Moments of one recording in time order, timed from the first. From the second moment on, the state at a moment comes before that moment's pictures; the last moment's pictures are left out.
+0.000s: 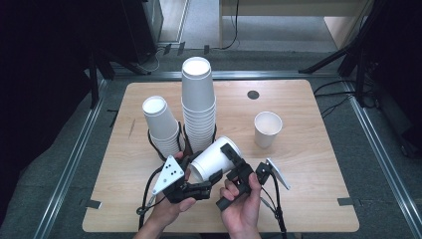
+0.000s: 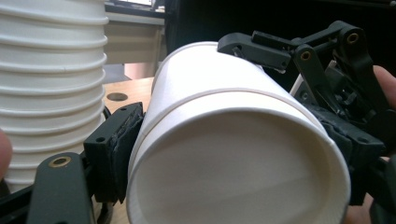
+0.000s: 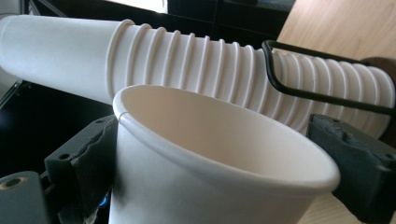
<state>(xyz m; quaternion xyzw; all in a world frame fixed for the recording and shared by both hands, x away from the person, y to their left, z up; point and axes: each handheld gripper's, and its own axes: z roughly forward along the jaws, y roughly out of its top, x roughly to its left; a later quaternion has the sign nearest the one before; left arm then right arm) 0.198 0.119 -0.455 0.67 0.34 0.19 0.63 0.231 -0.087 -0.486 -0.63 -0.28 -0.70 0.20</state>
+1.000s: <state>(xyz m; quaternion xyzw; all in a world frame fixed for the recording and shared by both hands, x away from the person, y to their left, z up) 0.204 0.132 -0.451 0.67 0.35 0.16 0.63 0.226 -0.118 -0.462 -0.57 -0.39 -0.72 -0.09</state>
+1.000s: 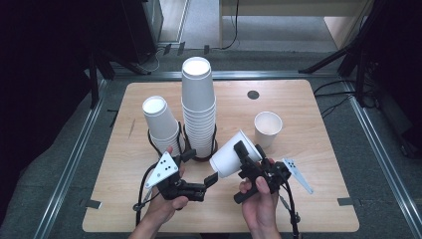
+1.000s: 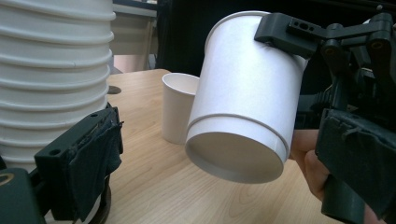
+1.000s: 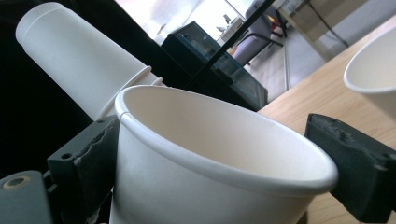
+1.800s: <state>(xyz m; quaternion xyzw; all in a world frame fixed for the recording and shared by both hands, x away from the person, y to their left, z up) 0.209 0.136 -0.456 0.68 0.35 0.16 0.63 0.232 -0.151 -0.484 -0.46 -0.50 -0.65 -0.34</state>
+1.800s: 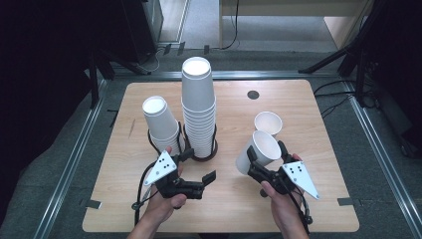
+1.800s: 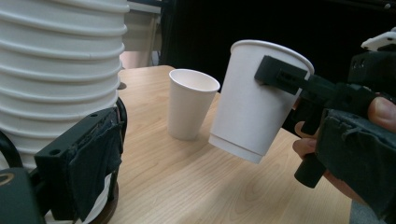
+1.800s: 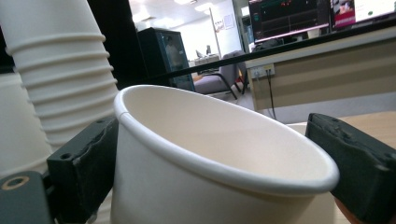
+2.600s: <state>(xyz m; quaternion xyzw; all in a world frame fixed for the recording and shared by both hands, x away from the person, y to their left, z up) 0.213 0.139 -0.464 0.68 0.37 0.16 0.62 0.243 -0.213 -0.510 -0.44 -0.52 -0.58 -0.46</state>
